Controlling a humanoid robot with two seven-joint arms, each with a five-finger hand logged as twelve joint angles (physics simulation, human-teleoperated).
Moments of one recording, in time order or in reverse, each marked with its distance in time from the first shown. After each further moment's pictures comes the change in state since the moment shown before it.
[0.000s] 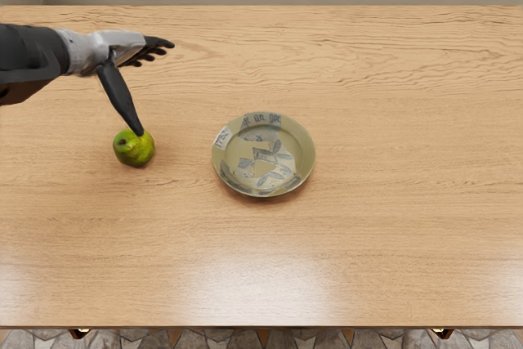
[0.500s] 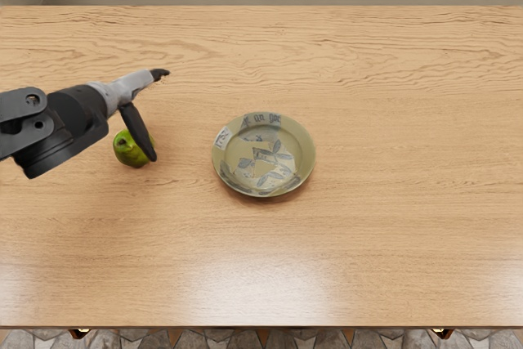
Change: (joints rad) left arm 0.040 -0.097 0.268 -0.004 0.181 0.407 0.000; right arm 0.000 0.000 0.000 0.000 0.000 0.000 0.000
